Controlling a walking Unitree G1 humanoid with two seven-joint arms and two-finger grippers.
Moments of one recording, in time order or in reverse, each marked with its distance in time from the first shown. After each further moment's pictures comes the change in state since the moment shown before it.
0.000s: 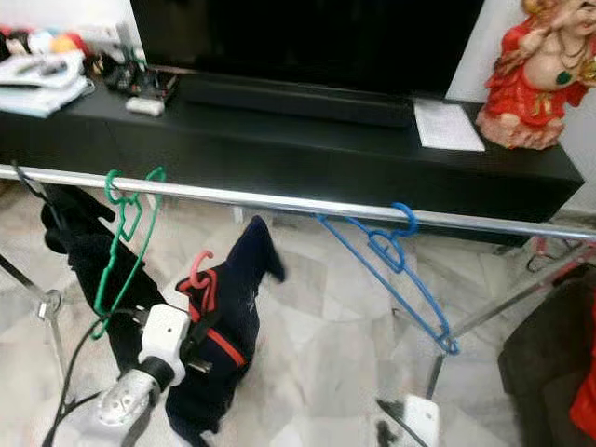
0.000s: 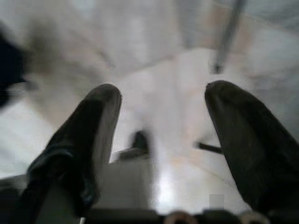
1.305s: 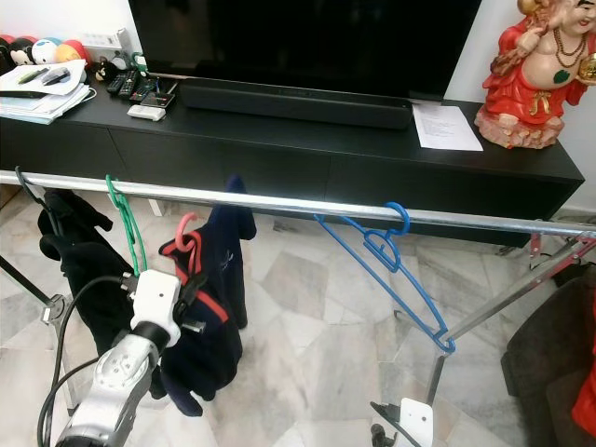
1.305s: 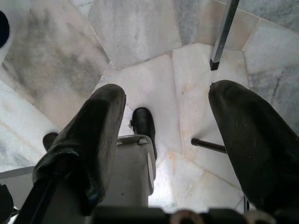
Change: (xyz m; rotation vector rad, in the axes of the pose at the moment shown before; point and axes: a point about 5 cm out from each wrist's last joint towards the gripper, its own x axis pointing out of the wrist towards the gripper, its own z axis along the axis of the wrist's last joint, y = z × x) left arm 0.037 0.013 0.046 0.046 -0.154 0.083; right arm -0.002 -0.015 -0.005 -0.013 0.015 -0.036
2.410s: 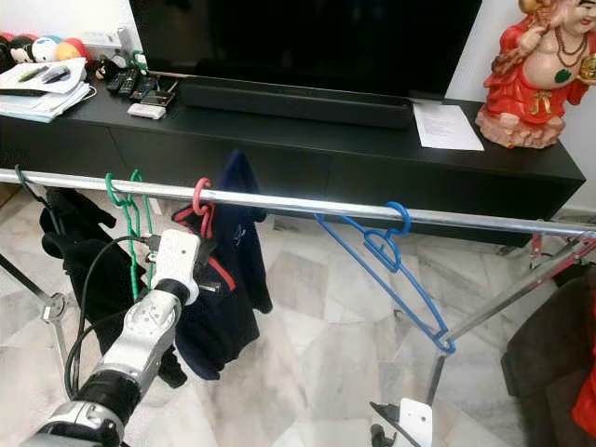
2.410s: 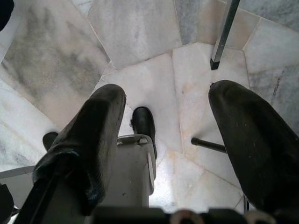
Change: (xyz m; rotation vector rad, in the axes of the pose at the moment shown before) left arm 0.050 0.000 0.018 0.020 0.032 0.110; right arm 0.000 0.001 0.001 0.001 0.001 0.000
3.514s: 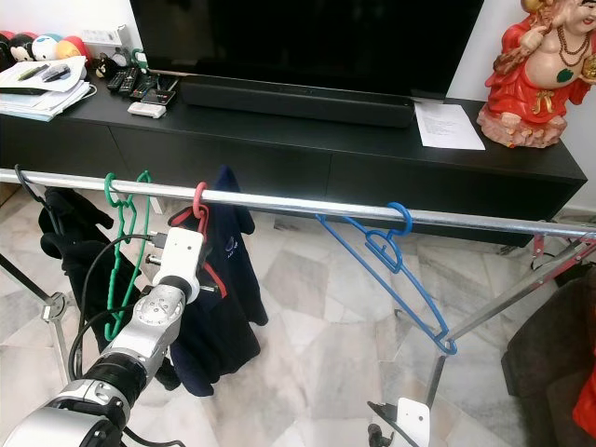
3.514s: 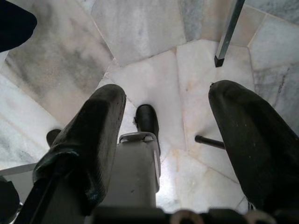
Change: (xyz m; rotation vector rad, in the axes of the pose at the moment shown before) left arm 0.006 -0.002 -0.010 0.050 0.115 0.035; right arm 0.000 0.007 -0.003 0.005 0.010 0.009
